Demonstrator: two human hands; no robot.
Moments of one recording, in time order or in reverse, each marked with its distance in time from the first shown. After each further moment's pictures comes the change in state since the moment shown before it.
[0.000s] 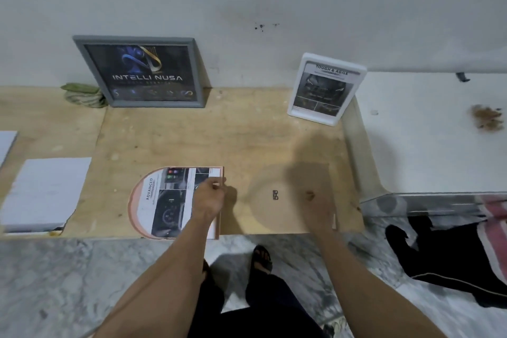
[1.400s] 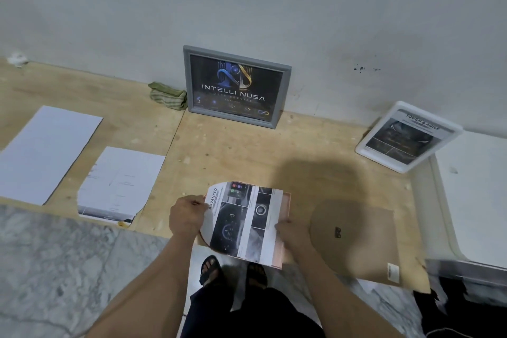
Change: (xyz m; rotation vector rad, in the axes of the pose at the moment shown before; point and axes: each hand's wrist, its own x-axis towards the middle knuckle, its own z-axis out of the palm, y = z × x) left_hand 0.055 -0.111 -0.176 -0.043 0.275 -0.176; right_hand -0.064 -0.110 0.163 0.017 -0.438 0.131
